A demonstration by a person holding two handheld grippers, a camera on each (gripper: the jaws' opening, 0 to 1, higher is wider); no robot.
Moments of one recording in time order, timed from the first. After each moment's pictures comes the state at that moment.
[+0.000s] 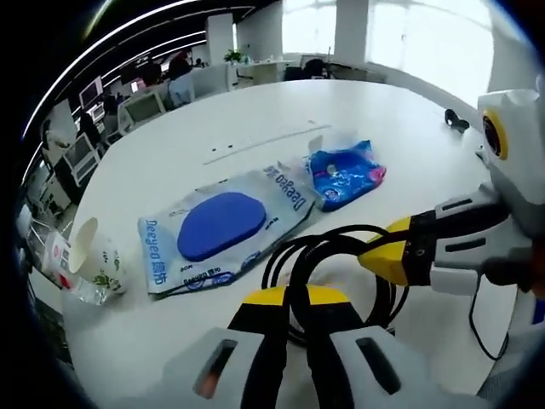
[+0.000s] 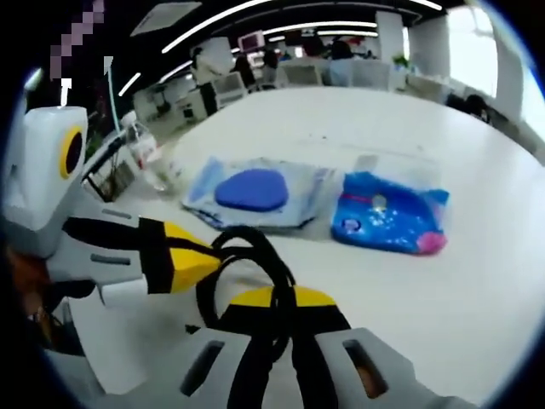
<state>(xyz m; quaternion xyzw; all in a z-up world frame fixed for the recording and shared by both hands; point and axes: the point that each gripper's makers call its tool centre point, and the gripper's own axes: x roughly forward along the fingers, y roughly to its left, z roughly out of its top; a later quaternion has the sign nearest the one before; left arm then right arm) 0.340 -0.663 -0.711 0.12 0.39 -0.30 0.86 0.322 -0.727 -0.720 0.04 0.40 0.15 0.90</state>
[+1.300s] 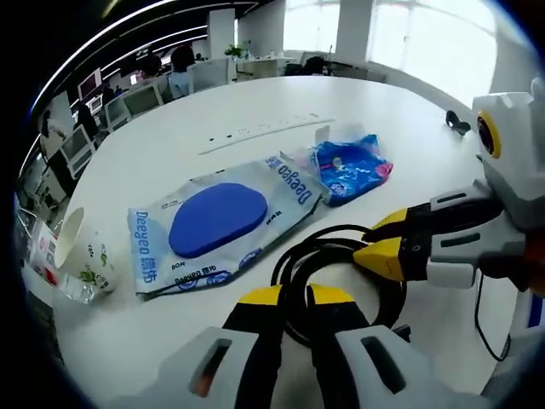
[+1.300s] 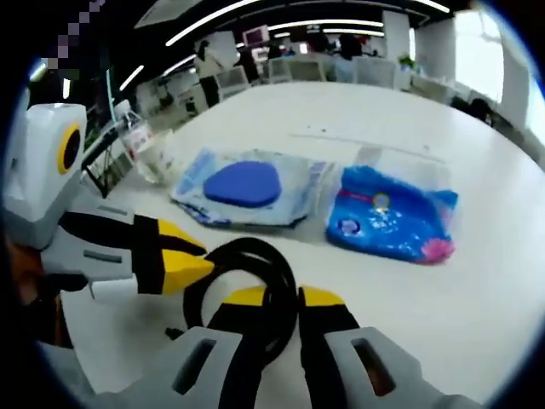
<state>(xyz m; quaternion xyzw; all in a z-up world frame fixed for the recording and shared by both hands) 0.345 -0.662 -0.720 0.11 0.40 -0.30 0.86 0.336 -0.730 -0.726 0.02 0.39 0.16 0.91</state>
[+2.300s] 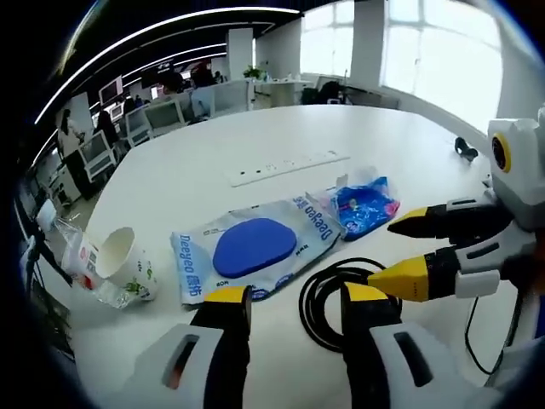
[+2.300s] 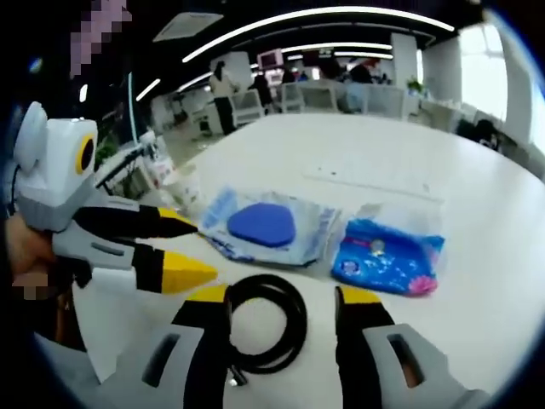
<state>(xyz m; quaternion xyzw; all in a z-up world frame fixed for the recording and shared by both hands) 0.356 -0.635 -0.667 0.09 0.35 -0.27 0.90 0.334 -0.723 -0.675 0.04 0.34 0.19 0.92</state>
